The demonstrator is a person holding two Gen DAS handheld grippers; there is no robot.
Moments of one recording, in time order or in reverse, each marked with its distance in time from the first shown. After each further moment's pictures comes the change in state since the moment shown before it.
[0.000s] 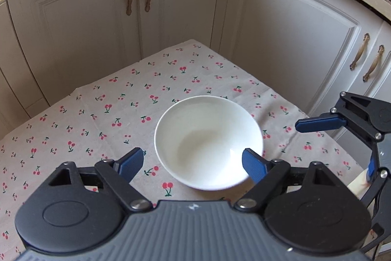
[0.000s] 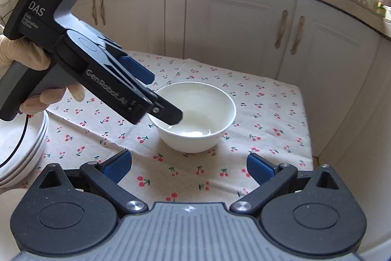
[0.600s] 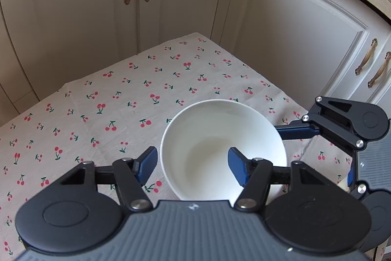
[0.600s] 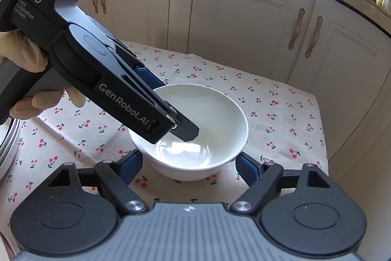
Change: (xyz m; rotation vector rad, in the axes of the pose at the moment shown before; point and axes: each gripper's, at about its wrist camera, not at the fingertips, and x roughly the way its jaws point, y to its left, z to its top) left arm 0.032 0.018 0.009 -0.032 0.024 -0.049; right arm 0.052 -0.001 0.017 -0.055 0.024 0.000
